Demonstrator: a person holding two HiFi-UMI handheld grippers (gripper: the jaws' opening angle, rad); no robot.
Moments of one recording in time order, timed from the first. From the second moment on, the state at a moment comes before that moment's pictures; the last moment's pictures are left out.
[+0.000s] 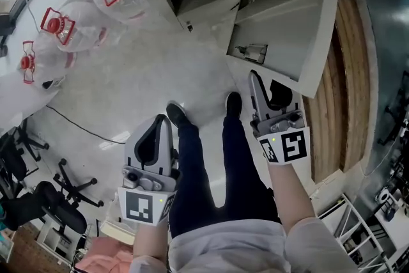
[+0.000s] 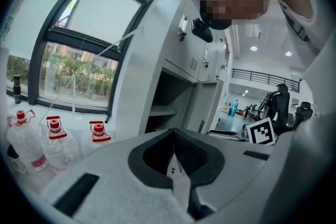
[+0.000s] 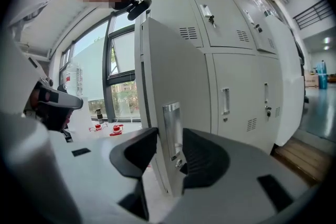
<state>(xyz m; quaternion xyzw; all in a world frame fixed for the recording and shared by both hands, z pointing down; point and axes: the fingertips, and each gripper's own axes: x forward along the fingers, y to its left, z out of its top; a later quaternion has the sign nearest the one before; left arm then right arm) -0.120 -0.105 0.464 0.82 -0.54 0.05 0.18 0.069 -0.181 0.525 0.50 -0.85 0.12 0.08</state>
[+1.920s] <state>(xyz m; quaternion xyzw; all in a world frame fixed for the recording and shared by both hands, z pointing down) -0.011 -0.138 0.477 0.86 -0.47 0.08 0.18 0.221 -0.177 0.528 0.64 -0.76 0.14 0.07</state>
